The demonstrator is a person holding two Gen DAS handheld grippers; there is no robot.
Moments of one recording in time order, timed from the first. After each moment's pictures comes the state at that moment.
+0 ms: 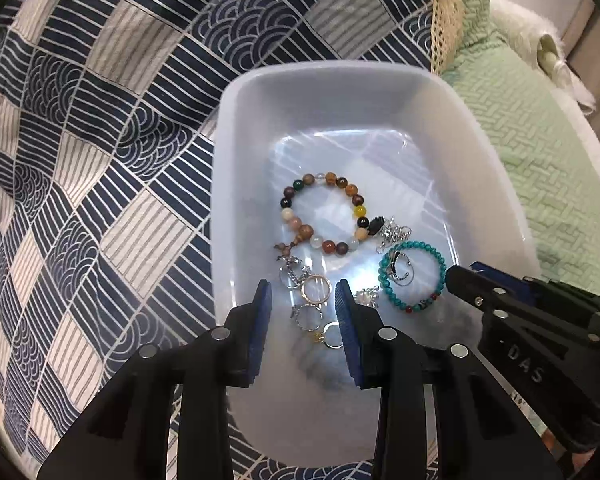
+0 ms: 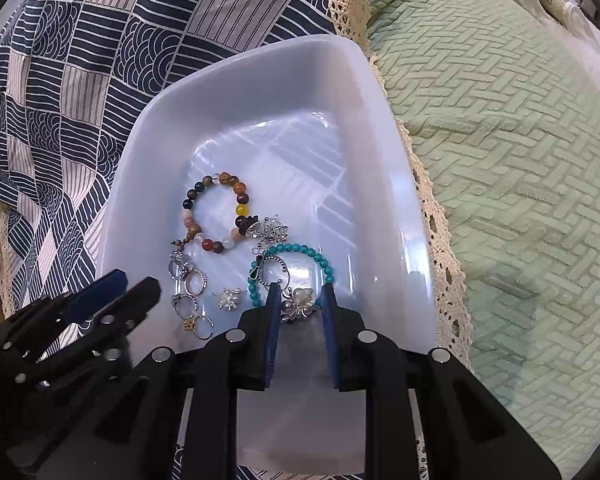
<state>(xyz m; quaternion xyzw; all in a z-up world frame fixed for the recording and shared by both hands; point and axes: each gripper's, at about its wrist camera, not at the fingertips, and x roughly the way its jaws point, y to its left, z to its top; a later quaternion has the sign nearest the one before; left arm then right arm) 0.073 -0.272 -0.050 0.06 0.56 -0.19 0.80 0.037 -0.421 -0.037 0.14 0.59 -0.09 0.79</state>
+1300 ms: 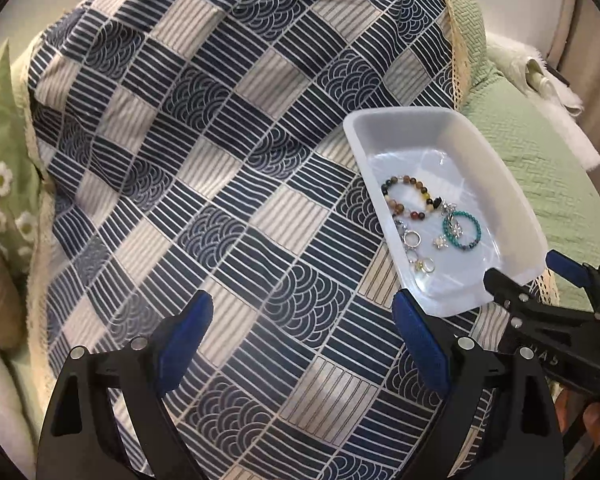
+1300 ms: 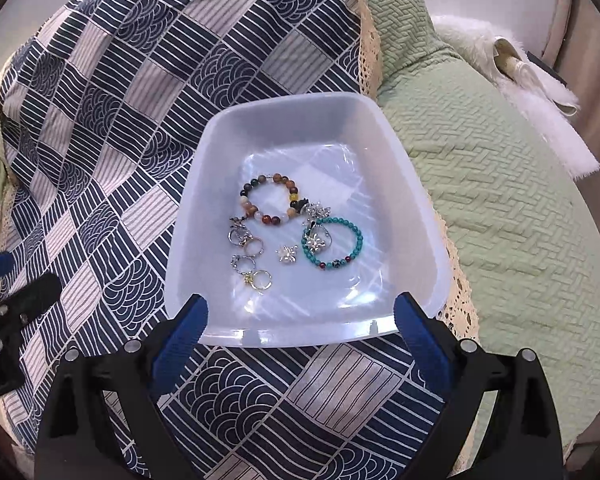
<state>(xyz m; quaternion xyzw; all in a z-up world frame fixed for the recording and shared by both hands) 0.009 -0.143 0.016 0.09 0.49 -0.17 0.85 -0.037 -0.331 0.009 0.06 0.49 -0.15 0.85</state>
